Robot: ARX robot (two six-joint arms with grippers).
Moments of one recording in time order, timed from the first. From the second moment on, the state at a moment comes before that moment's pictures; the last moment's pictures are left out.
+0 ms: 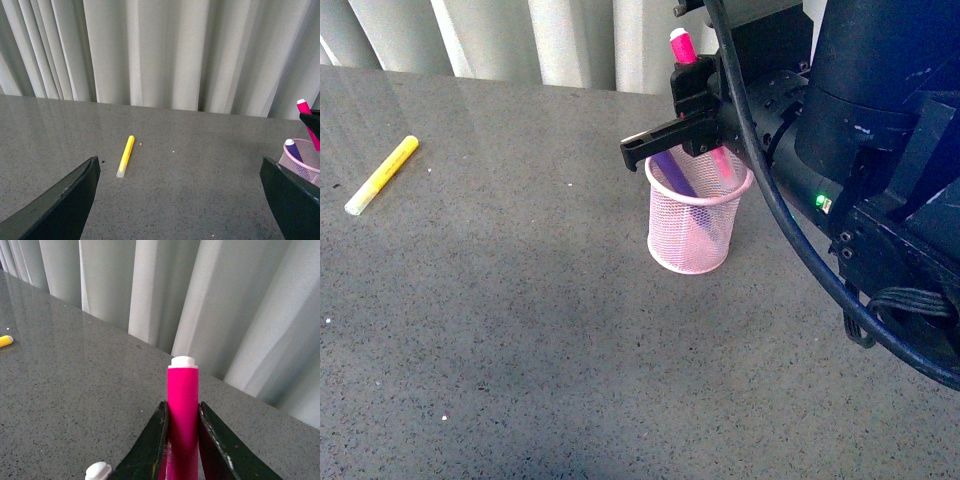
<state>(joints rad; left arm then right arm) 0.00 0.00 0.01 0.00 0.00 0.00 0.48 2.14 0.83 1.25 0.08 -0.17</state>
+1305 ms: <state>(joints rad) 0.00 0.00 0.01 0.00 0.00 0.00 0.19 1.19 0.12 1.04 0.18 0.00</state>
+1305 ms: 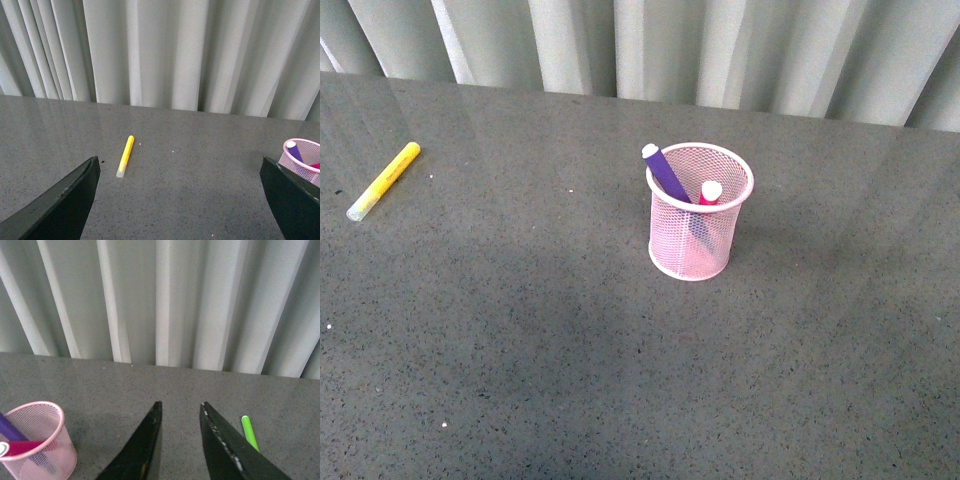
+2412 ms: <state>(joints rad) 0.00 0.00 0.01 0.00 0.00 0.00 0.00 0.36 0.02 0.37 0.00 0.00</state>
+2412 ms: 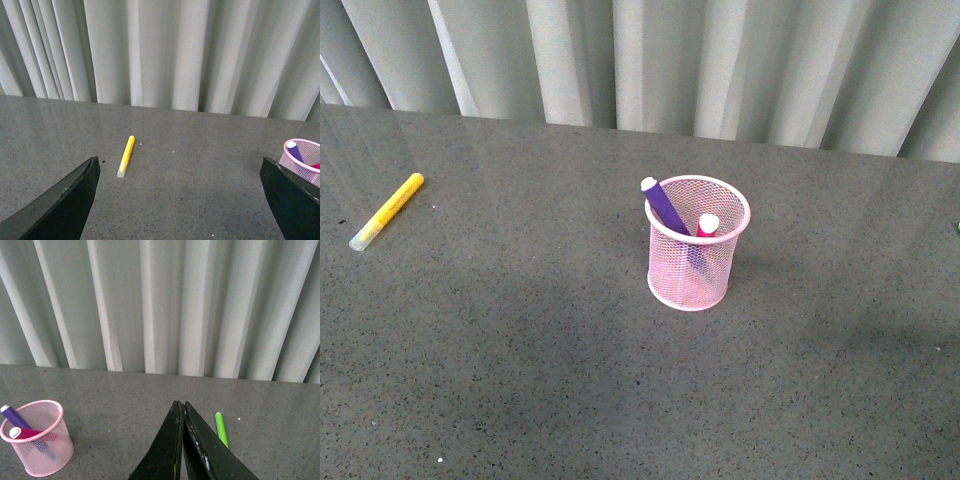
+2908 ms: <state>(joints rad) 0.00 0.00 0.01 0.00 0.00 0.00 0.00 0.19 0.02 0.20 0.00 0.00</state>
